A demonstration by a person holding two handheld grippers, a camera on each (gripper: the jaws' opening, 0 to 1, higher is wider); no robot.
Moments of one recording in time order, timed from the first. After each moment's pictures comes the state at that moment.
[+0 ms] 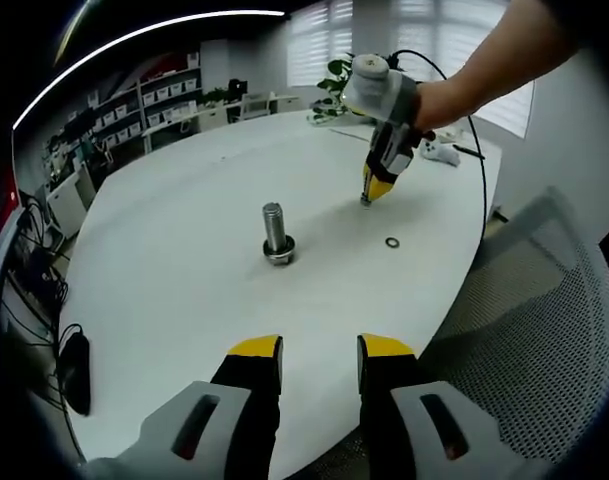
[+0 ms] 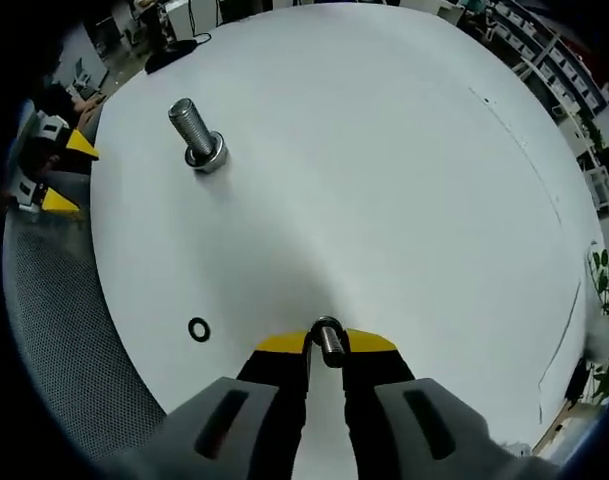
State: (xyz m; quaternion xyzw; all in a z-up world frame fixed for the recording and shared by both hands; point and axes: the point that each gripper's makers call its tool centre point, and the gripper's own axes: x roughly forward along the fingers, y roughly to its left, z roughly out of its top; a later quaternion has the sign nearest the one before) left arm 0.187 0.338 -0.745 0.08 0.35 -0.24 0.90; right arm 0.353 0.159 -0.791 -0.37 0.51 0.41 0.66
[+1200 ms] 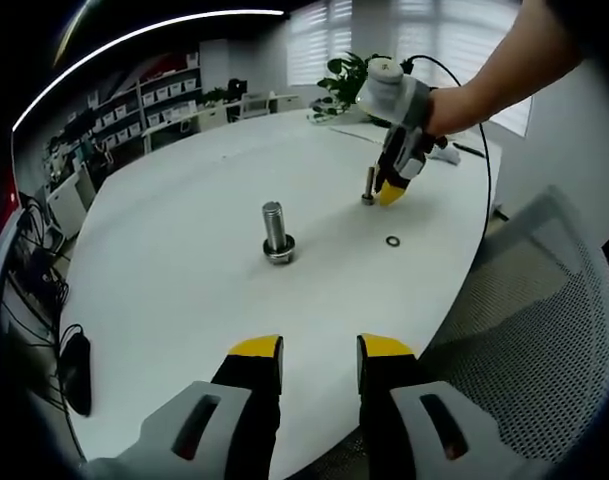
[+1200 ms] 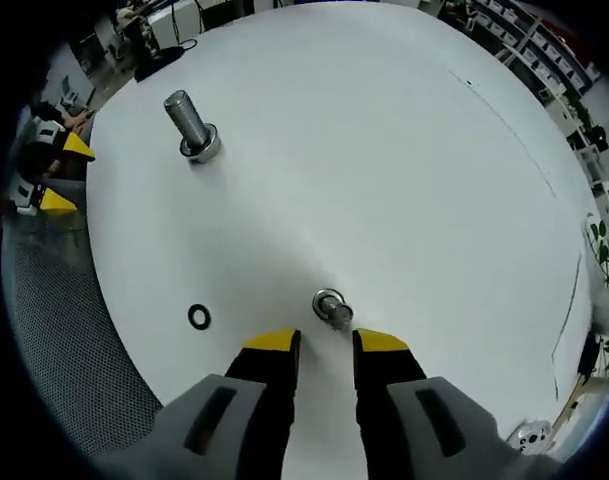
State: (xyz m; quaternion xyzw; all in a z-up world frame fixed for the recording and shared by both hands) left arm 0.187 0.339 -0.746 0.08 0.35 -0.24 0.90; right arm 0.340 0.139 -0.795 -0.34 0.51 0.39 0.68
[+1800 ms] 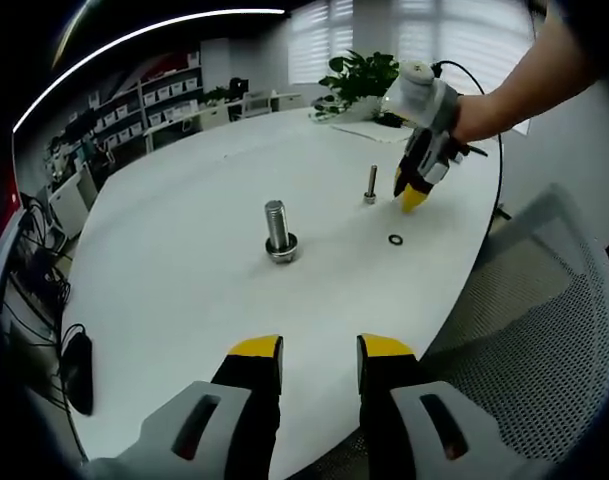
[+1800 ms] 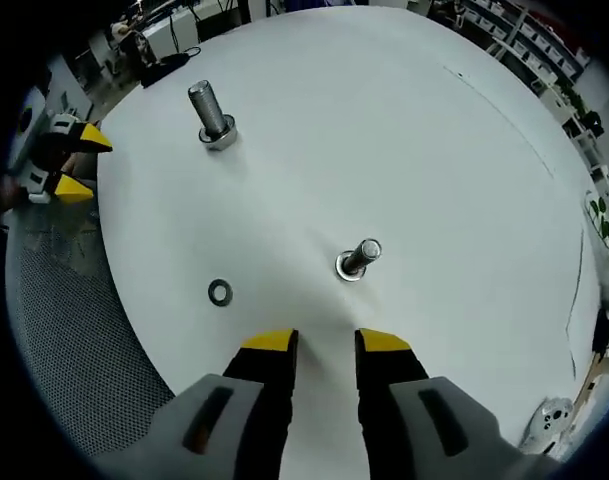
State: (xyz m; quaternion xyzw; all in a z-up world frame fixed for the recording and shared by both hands) left arm 0.188 0.340 -0.747 0.09 0.36 -0.23 0.90; right arm 0.315 0.133 -0.792 -0.31 0.51 0.39 0.70
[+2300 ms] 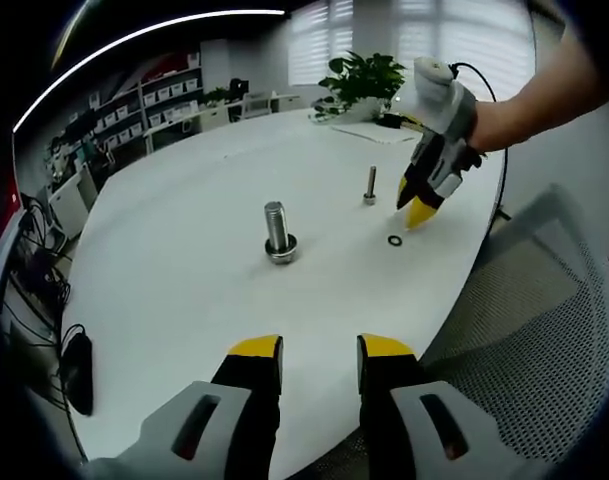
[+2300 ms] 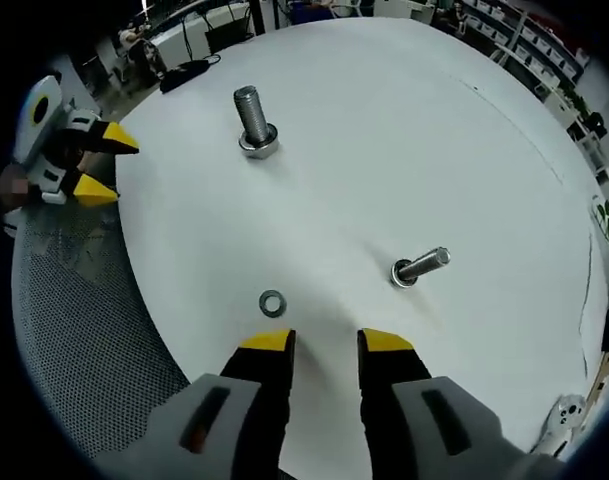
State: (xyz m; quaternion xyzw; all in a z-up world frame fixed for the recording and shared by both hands) left arm 0.188 0.338 -0.746 0.09 0.35 -0.23 0.90; right arm 0.280 0.157 -0.791 -0.29 0.50 0.42 0.70
